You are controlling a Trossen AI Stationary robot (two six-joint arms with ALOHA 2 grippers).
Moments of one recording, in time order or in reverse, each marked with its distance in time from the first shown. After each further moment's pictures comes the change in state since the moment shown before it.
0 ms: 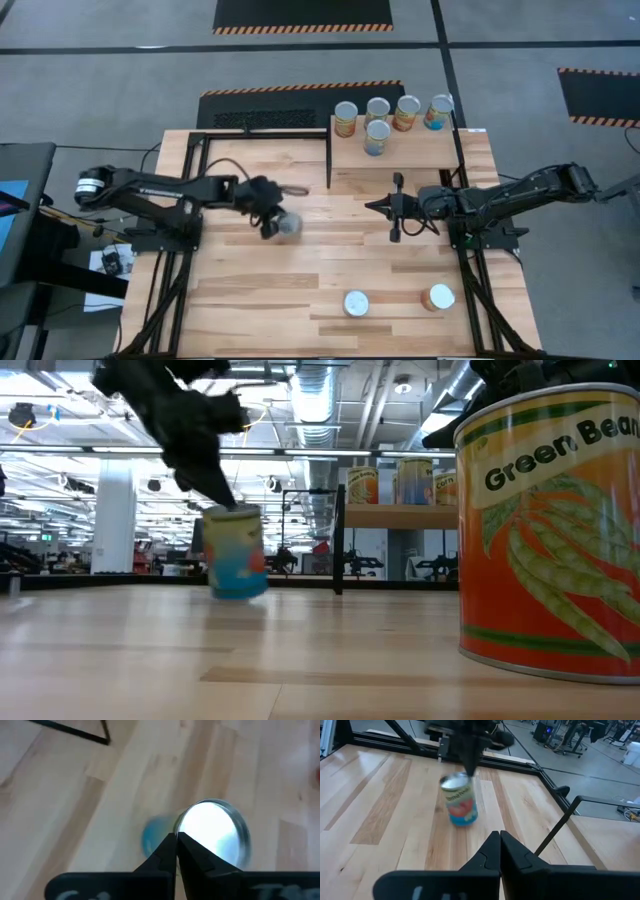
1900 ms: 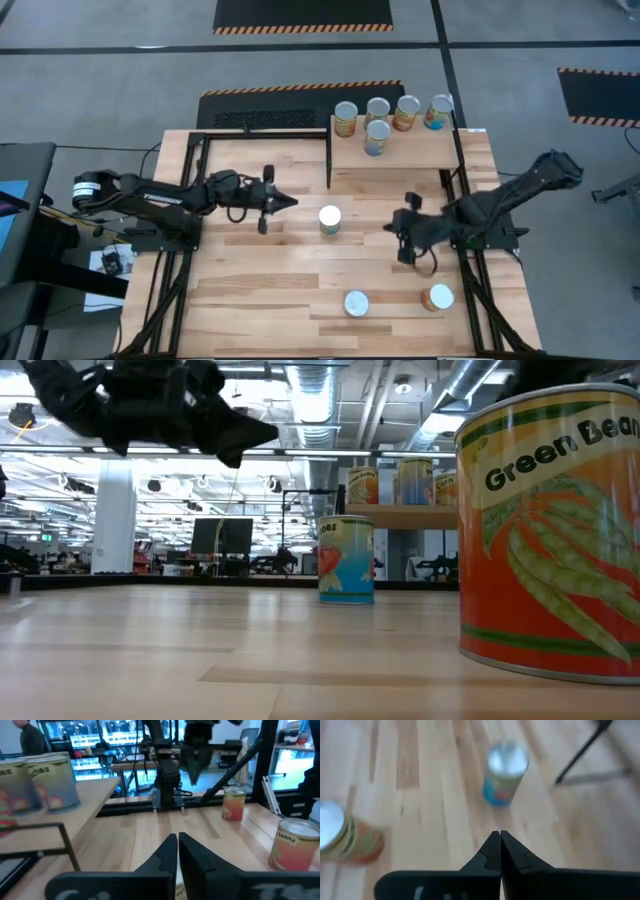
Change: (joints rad) left arm 0.121 -0.028 -0.378 1.164 0.297 0.327; right arm 0.325 0.117 0.392 -0.856 0.200 0.586
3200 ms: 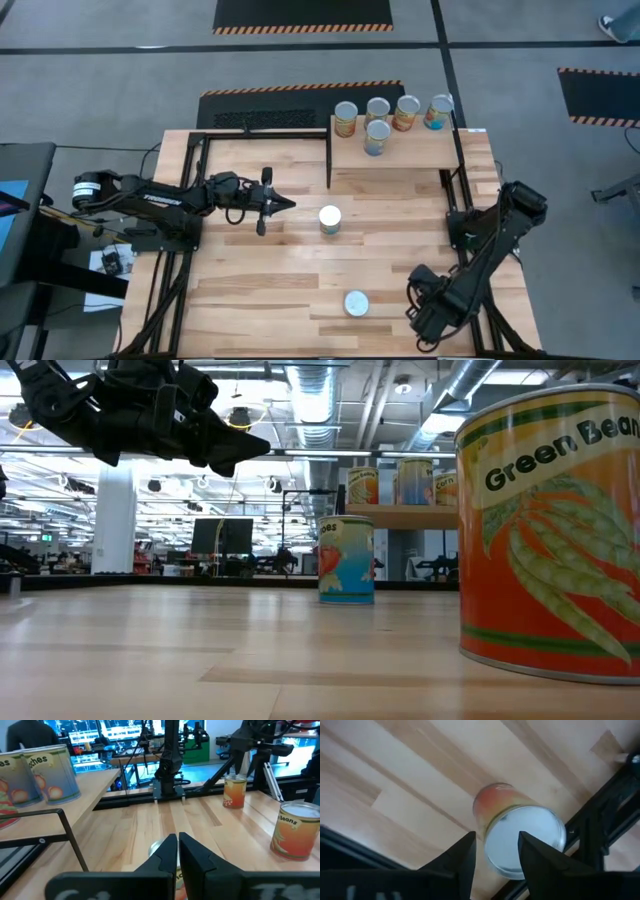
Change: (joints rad) left arm 0.004 0.000 -0.047 0.011 -0.001 0.044; right arm 0.448 0.621 0.517 -0.735 -0.495 1.297
